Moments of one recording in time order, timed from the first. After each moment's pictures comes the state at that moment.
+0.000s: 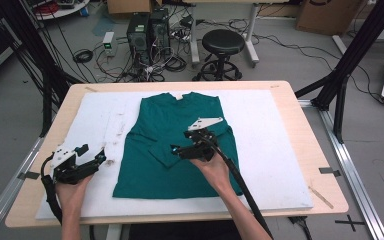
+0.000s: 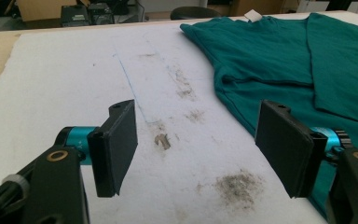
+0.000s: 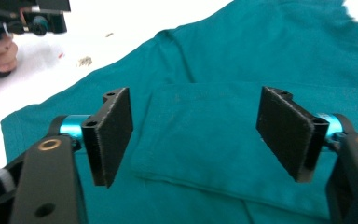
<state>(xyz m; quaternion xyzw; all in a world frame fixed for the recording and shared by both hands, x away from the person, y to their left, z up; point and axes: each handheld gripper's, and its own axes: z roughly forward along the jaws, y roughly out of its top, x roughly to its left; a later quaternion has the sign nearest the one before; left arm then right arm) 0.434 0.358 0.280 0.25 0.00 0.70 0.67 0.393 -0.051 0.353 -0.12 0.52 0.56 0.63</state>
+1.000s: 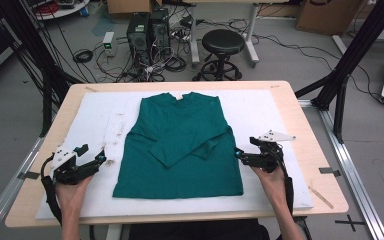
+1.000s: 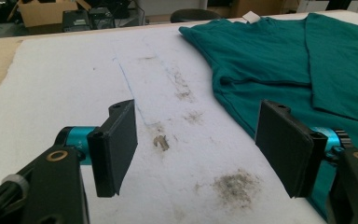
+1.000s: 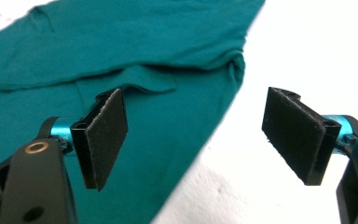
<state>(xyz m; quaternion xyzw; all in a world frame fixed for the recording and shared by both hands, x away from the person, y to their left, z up) 0.433 0.356 0.277 0.24 0.00 0.70 0.67 0.426 -0.220 0.326 -0.02 0.41 0.63 0.66</state>
